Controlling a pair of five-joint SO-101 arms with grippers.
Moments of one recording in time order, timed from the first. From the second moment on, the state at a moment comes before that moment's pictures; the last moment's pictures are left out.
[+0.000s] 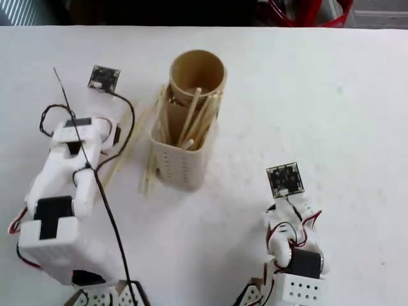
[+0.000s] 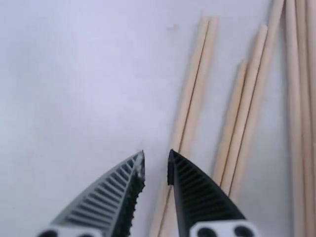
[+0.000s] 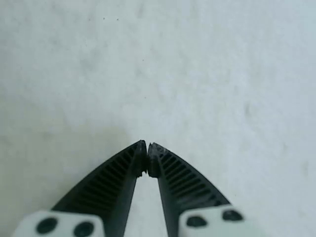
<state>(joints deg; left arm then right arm) -13.7 10.7 26.6 35.7 -12.2 4.8 -102.5 96.4 66.9 24.4</state>
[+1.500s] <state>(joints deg) -11.8 -13.5 9.1 71.1 -10.2 4.8 -102.5 96.4 66.9 24.4</state>
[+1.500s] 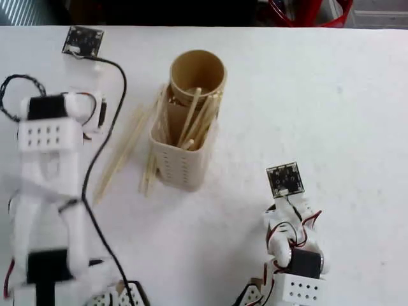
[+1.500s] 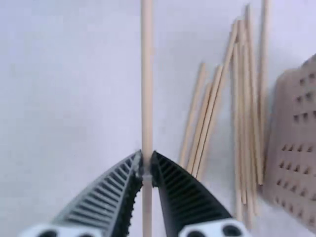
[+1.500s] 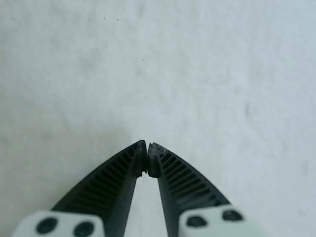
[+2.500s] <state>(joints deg) 26.3 -39.8 6.9 48.3 -12.0 4.8 -102.5 96.4 66.9 24.4</state>
